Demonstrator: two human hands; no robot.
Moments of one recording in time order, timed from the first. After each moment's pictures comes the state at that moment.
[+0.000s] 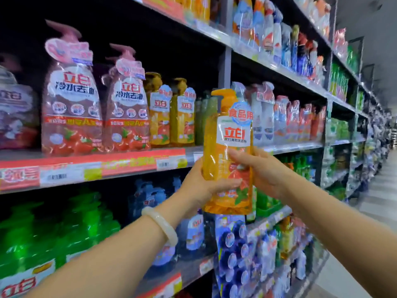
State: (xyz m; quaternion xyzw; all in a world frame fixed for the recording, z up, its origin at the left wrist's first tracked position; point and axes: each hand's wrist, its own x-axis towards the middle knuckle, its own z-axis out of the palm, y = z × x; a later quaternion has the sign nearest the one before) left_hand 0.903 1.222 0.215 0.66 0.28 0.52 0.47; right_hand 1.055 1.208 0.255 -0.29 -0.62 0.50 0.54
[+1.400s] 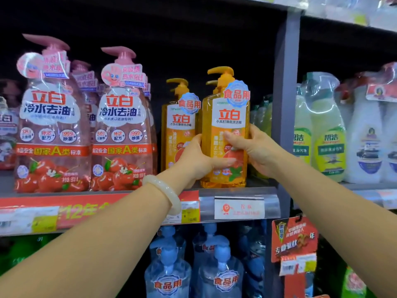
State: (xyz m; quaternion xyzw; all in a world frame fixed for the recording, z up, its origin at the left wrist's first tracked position) left_hand 0.871 1.418 0.321 0.58 0.53 0.58 0.21; right_hand 1.008 1.488 0.344 -0.19 -0.71 0.48 0.47
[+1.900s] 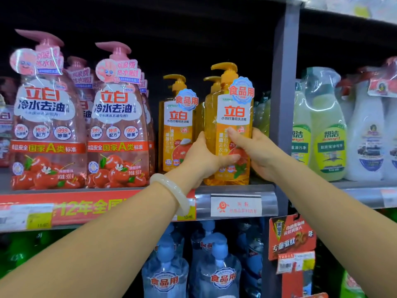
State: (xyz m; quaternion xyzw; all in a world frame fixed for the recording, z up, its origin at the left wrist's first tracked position) left_hand 0.887 1.428 0.320 0.57 0.56 0.57 0.17; right_hand 1.010 1.495 0.338 -0.22 -0.71 0.47 0.47
